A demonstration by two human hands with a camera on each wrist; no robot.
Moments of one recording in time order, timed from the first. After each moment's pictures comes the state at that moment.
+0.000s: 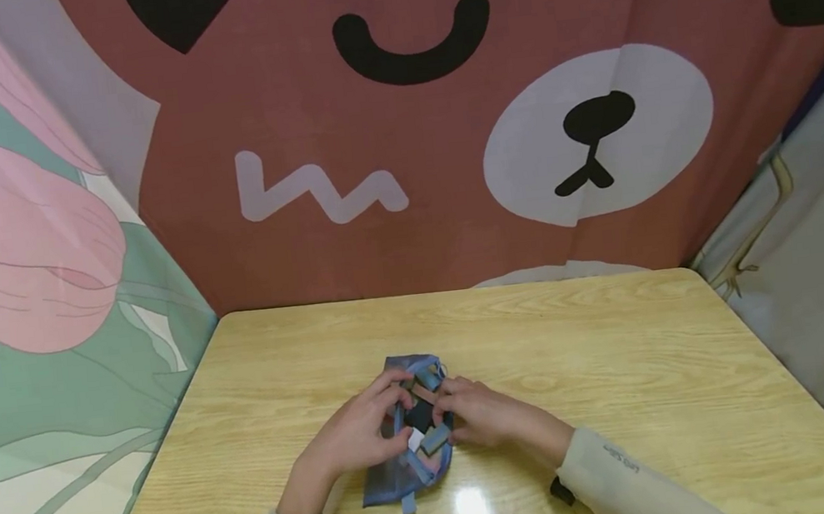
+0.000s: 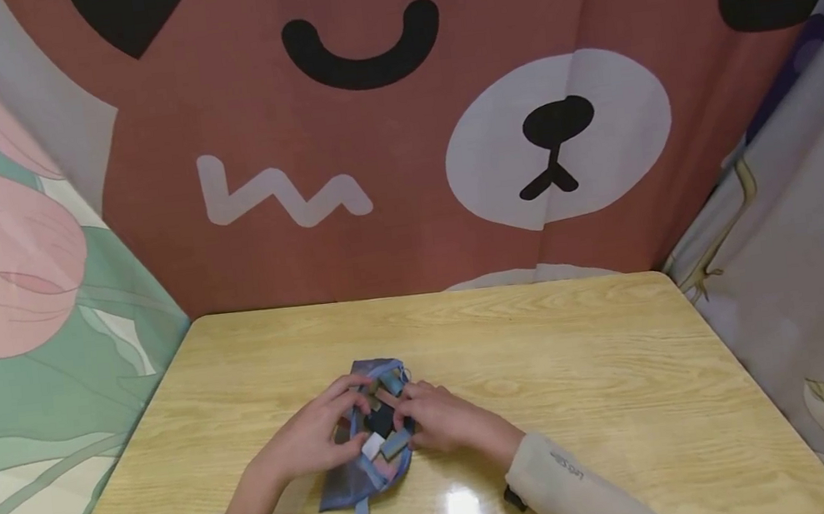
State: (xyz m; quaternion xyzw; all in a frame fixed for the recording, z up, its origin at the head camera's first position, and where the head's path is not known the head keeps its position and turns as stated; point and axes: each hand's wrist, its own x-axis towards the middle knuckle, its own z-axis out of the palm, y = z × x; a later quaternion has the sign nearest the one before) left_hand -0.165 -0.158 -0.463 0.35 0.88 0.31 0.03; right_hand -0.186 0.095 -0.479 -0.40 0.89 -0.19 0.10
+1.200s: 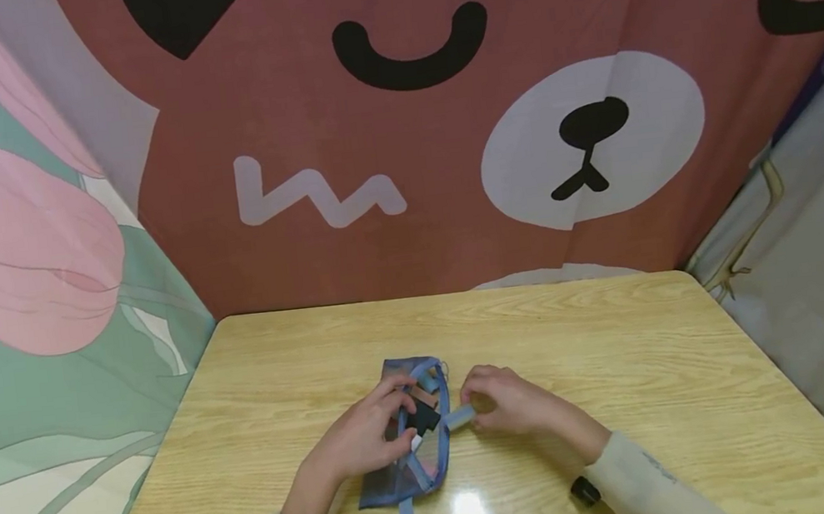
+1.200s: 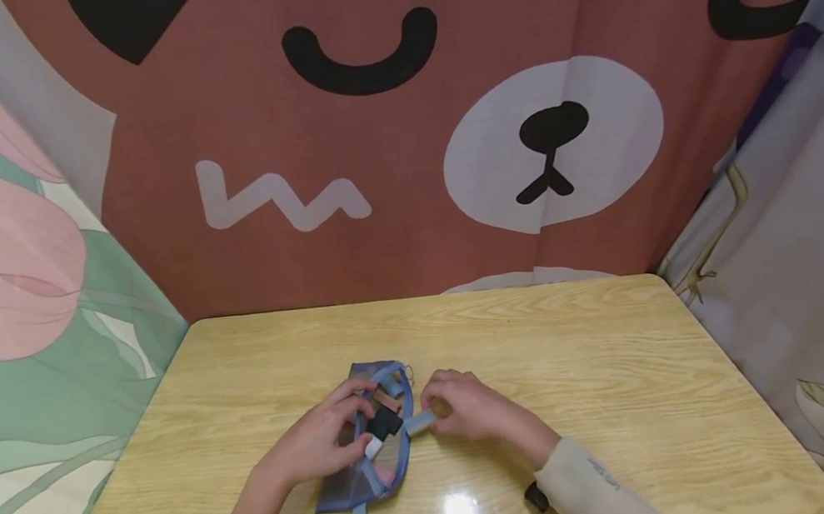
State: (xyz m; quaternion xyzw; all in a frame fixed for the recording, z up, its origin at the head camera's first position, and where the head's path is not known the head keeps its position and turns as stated) left_hand -0.163 -0.151 -0.465 0.35 0.89 0.28 0.02; right_hand -0.189 0.140 -0.477 -0.36 0.89 -0.26 0.06
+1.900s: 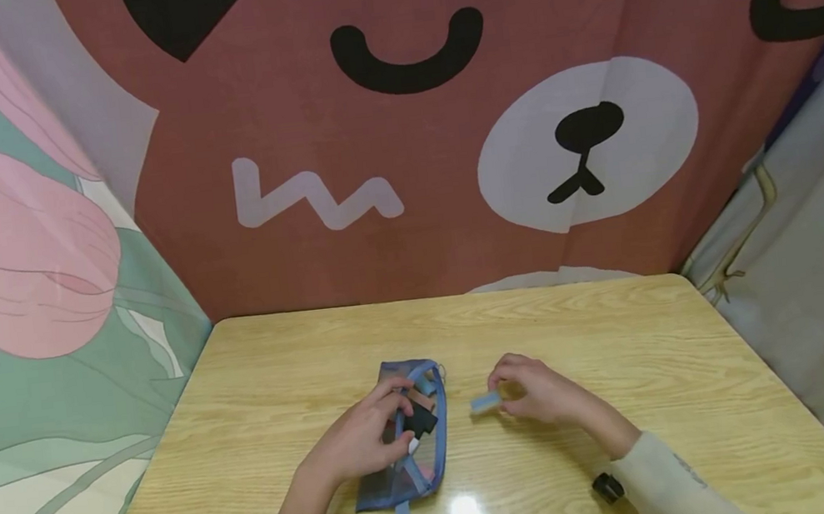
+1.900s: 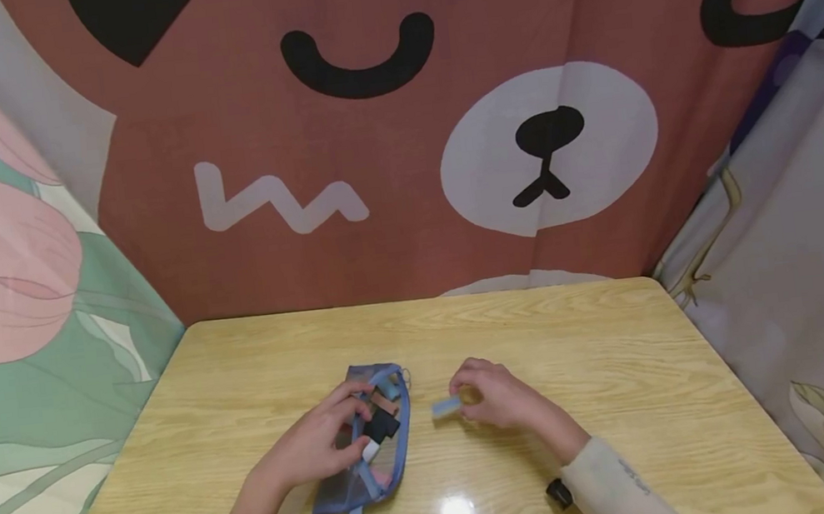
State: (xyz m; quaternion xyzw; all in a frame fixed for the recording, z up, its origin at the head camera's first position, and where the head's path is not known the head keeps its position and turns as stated) left_hand -0.162 -0.151 -0.467 0.35 0.89 0.28 0.02; right_hand -0.192 0.184 -0.475 -0.32 0.90 -0.29 0.04
